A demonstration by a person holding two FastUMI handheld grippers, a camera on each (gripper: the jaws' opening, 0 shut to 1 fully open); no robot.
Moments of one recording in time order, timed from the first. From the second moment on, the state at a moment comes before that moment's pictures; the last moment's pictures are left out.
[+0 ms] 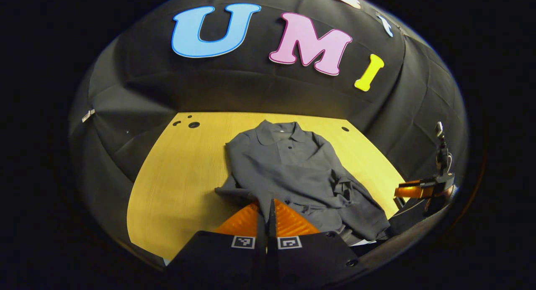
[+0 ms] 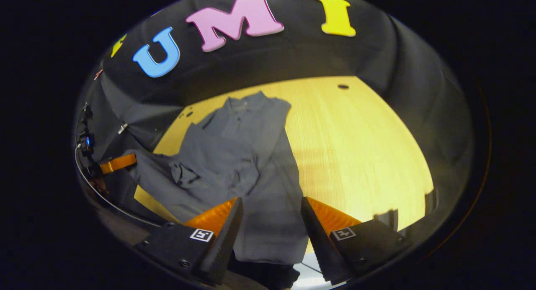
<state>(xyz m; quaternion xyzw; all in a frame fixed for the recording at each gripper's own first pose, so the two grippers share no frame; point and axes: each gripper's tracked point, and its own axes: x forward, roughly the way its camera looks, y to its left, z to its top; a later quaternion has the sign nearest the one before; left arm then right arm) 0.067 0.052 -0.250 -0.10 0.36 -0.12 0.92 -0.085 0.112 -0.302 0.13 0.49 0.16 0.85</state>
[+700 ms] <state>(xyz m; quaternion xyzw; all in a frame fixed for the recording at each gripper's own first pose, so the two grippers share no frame) 0.062 0.054 -0.268 -0.08 0.38 -0.12 0.91 -0.116 0.139 -0.396 0.02 0.56 0.16 0.82</state>
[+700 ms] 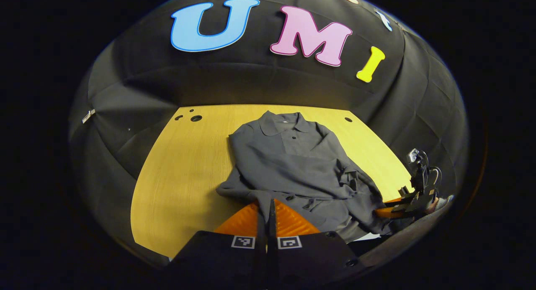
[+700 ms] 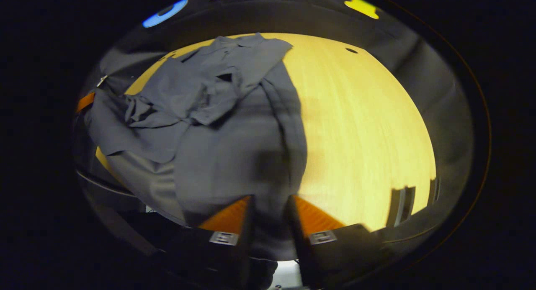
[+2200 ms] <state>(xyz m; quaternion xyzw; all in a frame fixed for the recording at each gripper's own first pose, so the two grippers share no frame) 0.083 0.054 -0.260 -0.09 0.37 -0.13 0.92 -0.108 0.157 -0.389 0.01 0.55 0.16 0.82</state>
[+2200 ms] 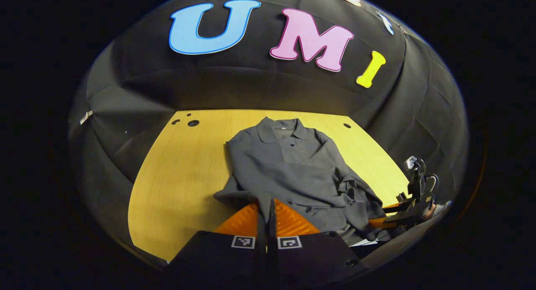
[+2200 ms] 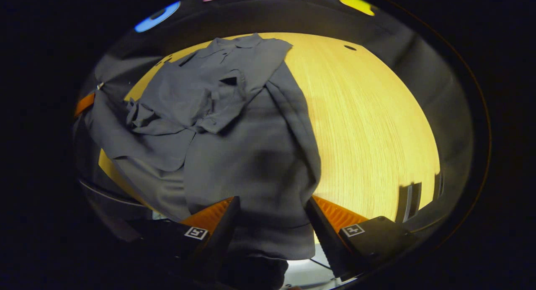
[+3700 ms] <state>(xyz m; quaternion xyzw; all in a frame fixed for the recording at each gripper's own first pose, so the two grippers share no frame) 0.318 0.092 -0.256 -0.08 0.23 -0.06 0.97 0.241 0.208 -0.273 0.36 0.25 0.18 0.88</state>
